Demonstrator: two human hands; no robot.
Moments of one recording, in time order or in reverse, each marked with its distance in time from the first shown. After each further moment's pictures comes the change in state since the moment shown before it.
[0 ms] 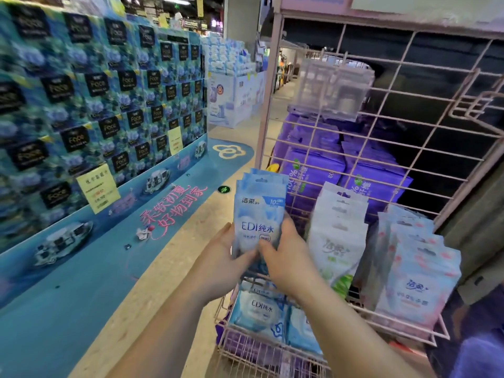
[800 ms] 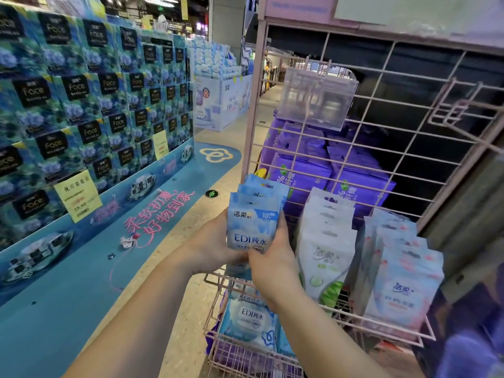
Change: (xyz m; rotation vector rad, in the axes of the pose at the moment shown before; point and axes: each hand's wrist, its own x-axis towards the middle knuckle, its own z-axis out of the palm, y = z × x) left_hand 0.053 0.003 -0.017 0.125 -0.173 0.090; right_hand 0.002 -0.009 0.009 0.285 0.084 0.160
